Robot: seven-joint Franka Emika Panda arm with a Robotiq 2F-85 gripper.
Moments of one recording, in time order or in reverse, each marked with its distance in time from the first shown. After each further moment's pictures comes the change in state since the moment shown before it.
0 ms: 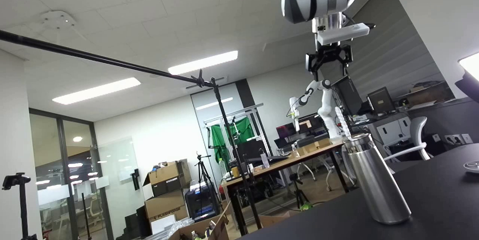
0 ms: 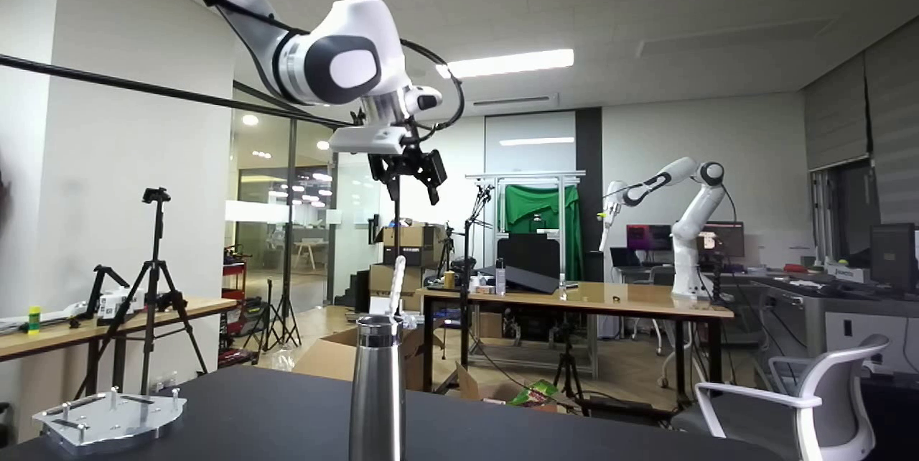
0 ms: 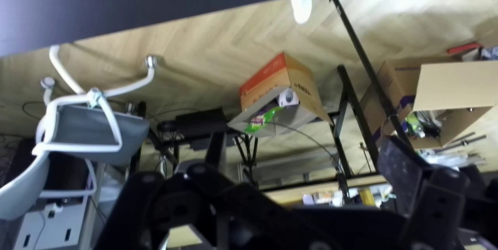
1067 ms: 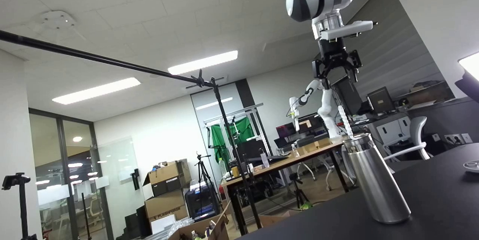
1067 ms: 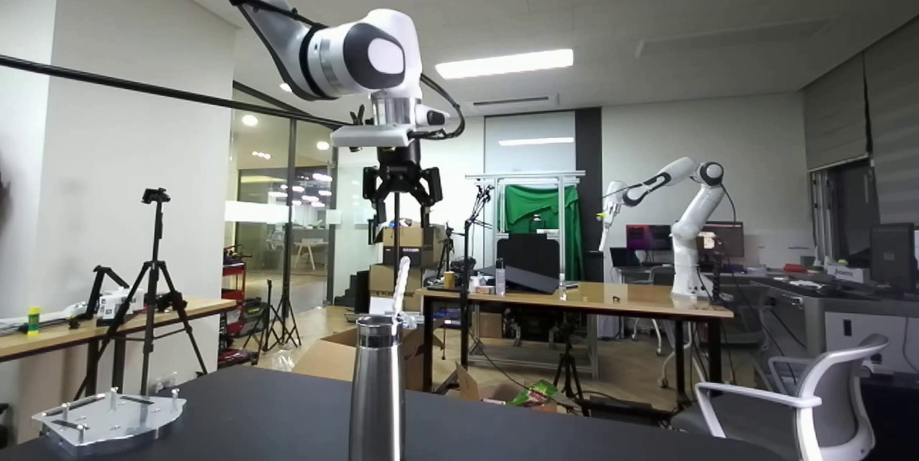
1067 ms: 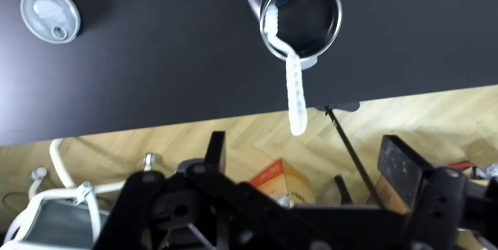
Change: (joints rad) arm -0.467 -0.025 0.437 0.126 -0.299 -0.413 0.135
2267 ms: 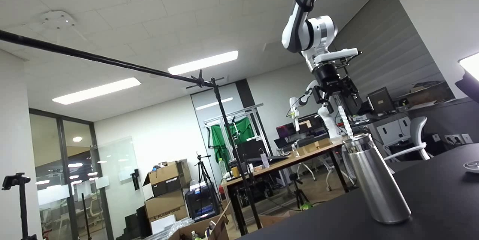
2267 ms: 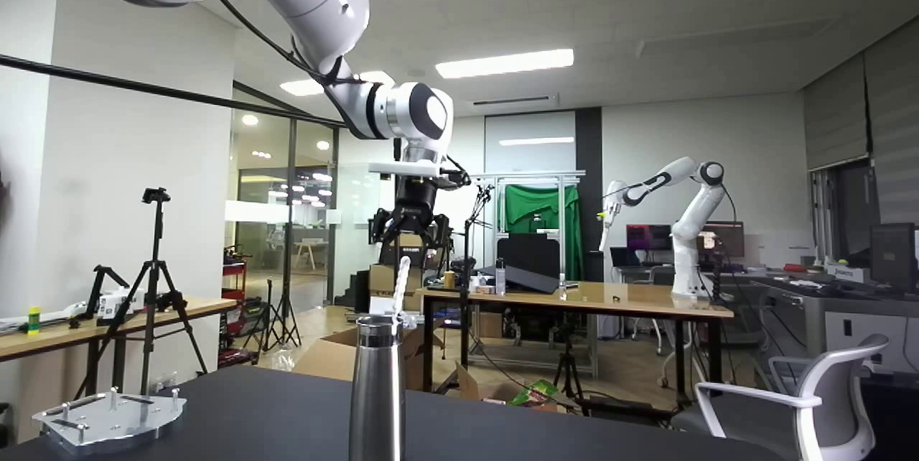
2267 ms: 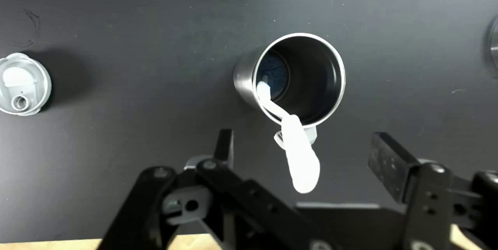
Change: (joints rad) arm -0.558 0.496 0.582 0.742 -0.163 -0.672 0.023
